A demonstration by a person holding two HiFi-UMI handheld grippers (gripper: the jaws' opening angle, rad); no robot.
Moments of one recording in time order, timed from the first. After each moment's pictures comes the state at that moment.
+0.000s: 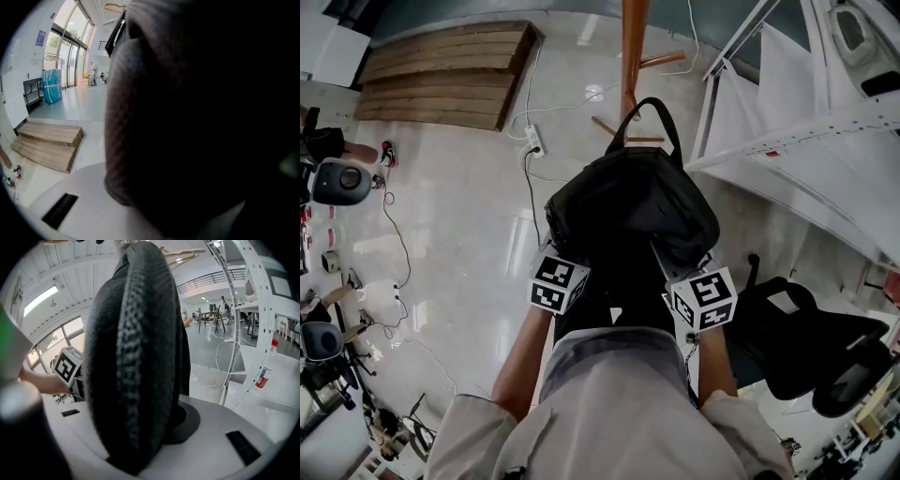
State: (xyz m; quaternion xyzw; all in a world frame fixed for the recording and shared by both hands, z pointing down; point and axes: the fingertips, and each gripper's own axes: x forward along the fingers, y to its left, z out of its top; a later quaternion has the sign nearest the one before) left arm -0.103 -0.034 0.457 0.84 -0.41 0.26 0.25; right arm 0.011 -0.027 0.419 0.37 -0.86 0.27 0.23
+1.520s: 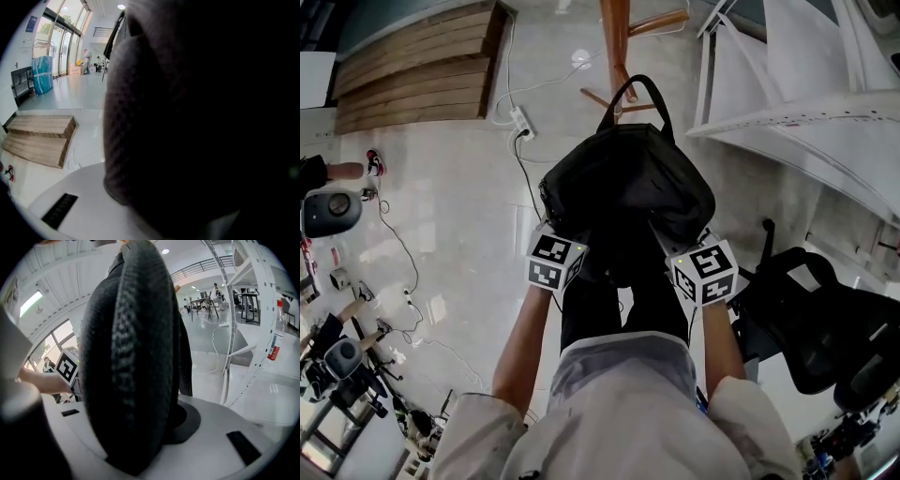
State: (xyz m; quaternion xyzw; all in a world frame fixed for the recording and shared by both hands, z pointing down) left arm -0.116 -0.072 0.554 0.84 -0.36 0.30 0.29; right arm 0.001 -0.059 0.515 0.38 -0.83 0.33 0.24
